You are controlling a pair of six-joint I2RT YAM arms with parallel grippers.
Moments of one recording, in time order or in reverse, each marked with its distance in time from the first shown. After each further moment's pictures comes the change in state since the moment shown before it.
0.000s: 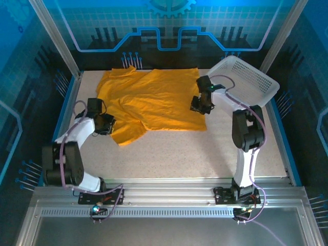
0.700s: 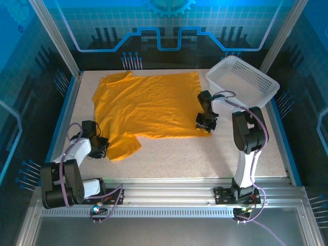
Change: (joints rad) left arm 0.124 -0.256 -0.353 -0.070 -0.051 0.055; right arm 0.004 -0.081 -0.248 -0.133 0.047 0.082
